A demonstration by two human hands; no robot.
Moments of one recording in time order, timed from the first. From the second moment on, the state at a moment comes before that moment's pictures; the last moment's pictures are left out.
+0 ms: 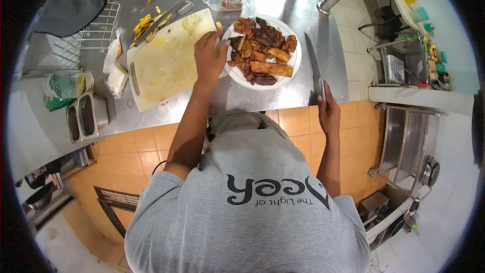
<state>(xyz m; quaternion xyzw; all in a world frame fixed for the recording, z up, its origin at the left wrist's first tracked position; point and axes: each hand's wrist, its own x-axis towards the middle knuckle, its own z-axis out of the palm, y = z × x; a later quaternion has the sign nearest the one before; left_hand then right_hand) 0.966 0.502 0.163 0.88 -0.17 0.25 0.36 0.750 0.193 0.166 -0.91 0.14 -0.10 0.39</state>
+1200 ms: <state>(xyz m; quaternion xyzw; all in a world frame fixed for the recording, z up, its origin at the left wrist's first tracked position) 0.904 0.433 0.204 0.91 -0.28 0.09 0.28 0.769 0.175 0.167 -0.87 0.12 -0.15 0.45</state>
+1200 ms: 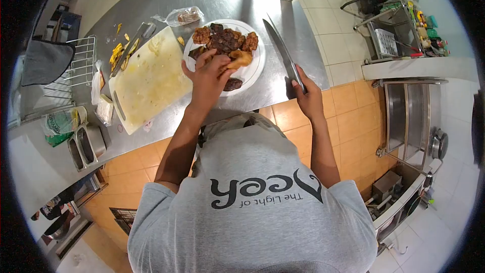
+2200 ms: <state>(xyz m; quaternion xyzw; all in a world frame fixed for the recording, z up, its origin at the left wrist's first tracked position) 0.971 0.625 0.180 0.96 -0.07 -0.12 0.24 0.759 0.231 0.218 -0.86 0.04 -0.01 0.50</state>
